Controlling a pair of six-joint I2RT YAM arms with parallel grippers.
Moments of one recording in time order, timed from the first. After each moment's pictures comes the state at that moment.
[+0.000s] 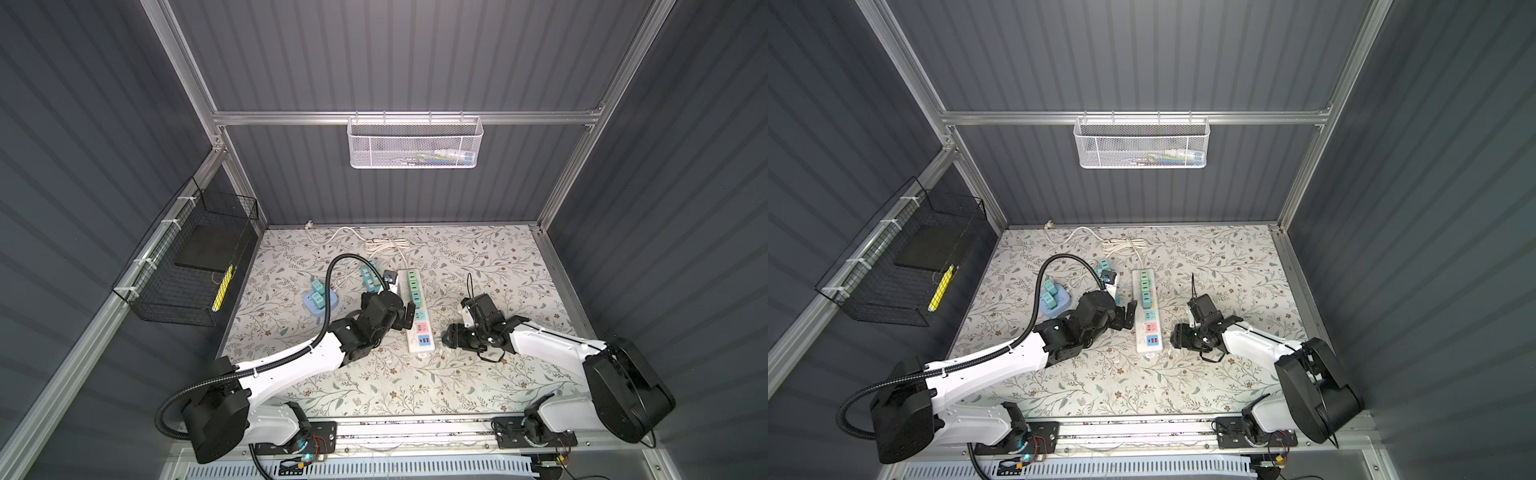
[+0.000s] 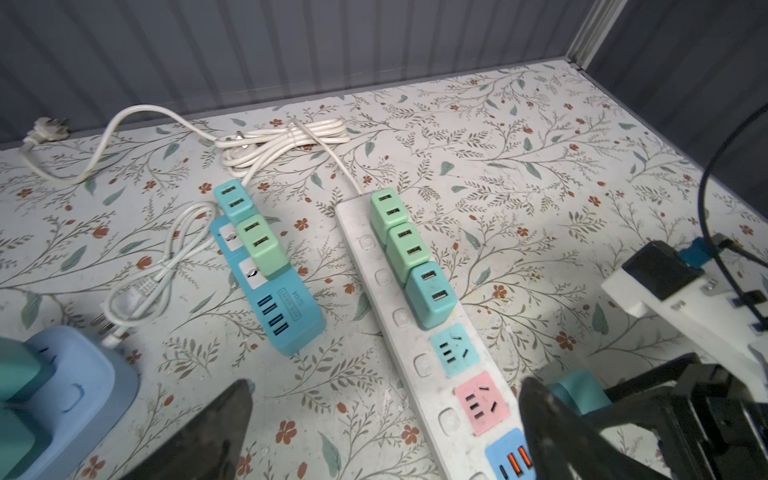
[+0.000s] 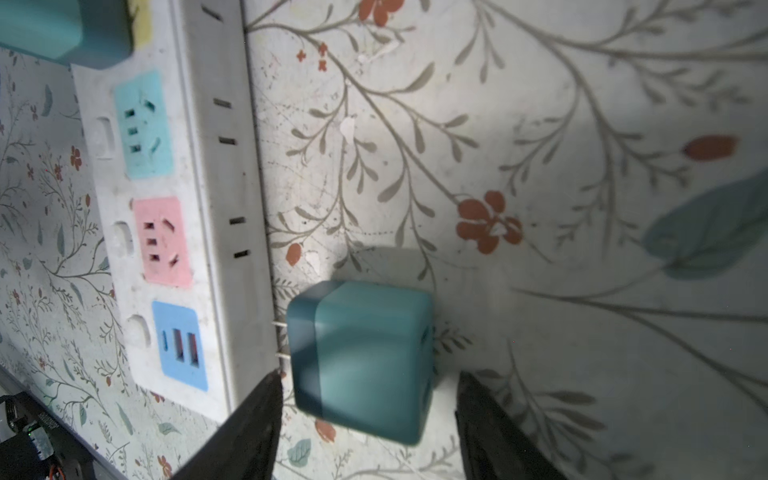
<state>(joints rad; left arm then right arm) -0.94 1.34 0.89 -0.14 -0.42 -0.32 0.50 1.37 0.60 -0.33 -0.23 0.56</state>
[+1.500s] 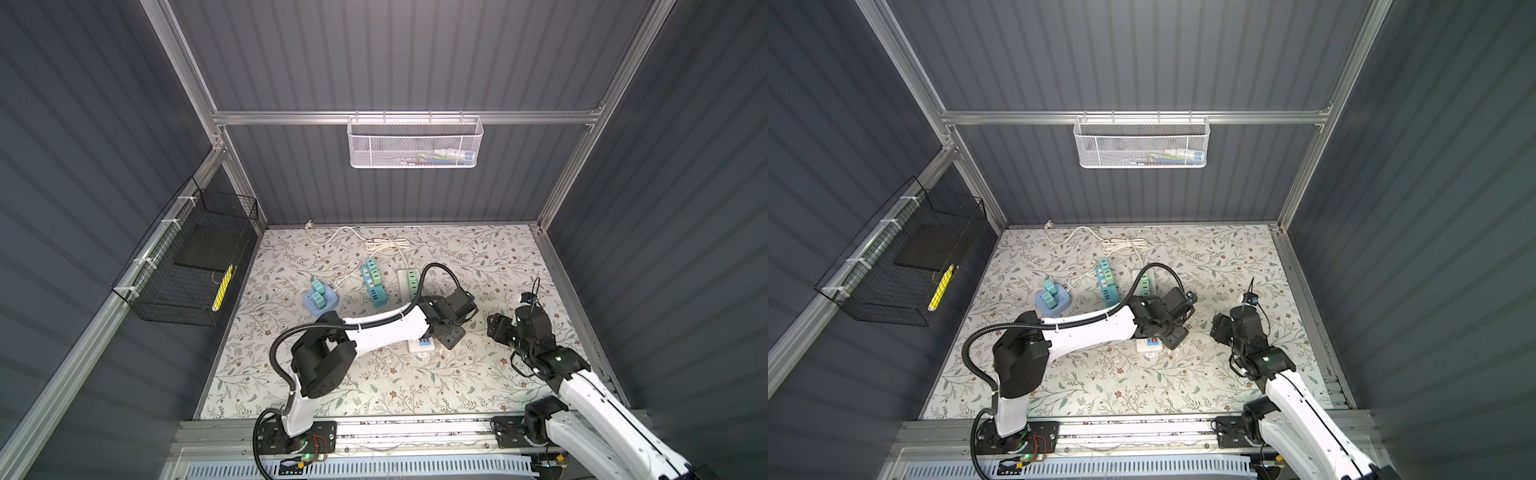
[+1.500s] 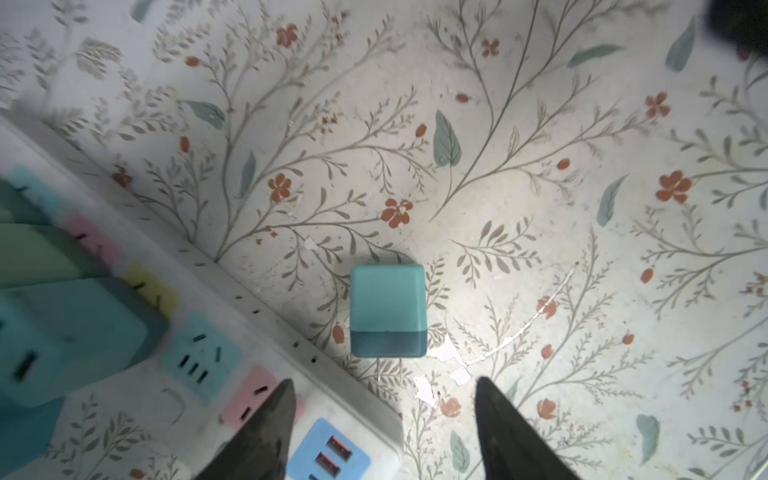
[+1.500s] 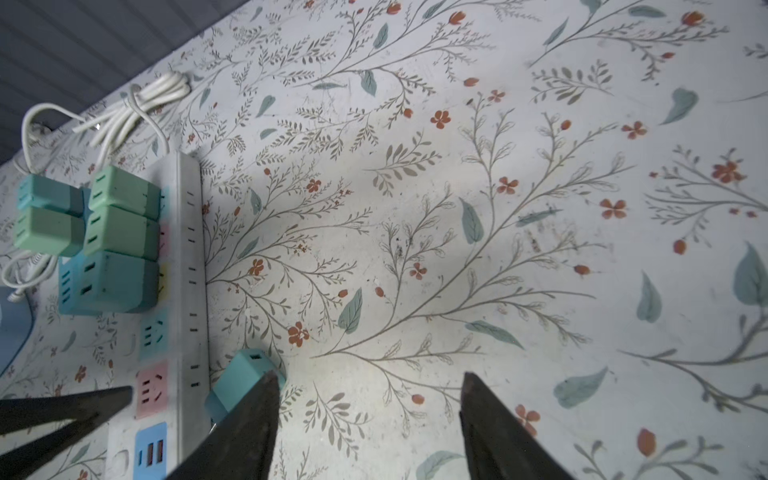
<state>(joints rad) -1.10 2.02 1.59 -0.70 -0.12 -0.17 0.30 0.72 0.42 -0.40 0.15 0.59</state>
